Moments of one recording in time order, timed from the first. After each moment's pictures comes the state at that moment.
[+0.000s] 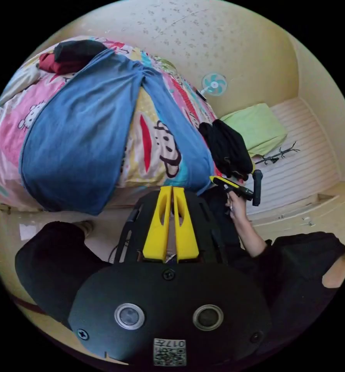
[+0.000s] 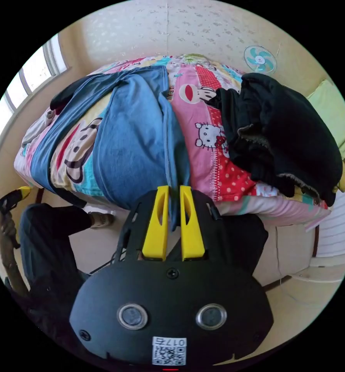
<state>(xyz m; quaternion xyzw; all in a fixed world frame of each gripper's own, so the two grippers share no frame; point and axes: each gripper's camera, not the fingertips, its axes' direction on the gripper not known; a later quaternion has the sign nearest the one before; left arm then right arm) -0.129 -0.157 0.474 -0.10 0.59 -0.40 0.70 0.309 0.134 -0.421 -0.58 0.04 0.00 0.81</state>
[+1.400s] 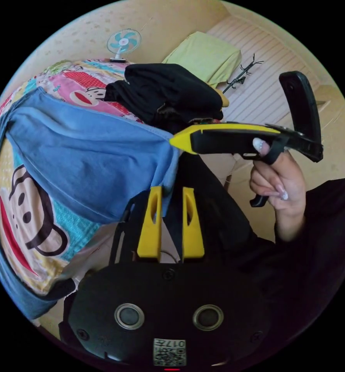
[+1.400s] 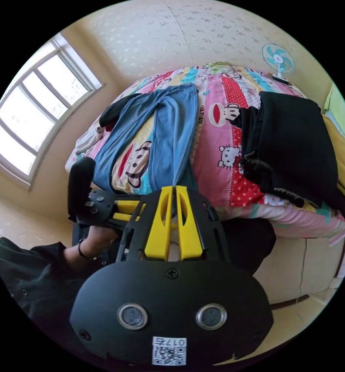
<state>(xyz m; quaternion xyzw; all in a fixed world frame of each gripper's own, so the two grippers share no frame) 0.044 -0.284 0.417 -0.02 0.64 -0.11 0.76 0.386 0.108 -0.445 -0.56 -0.12 0.09 0.82</state>
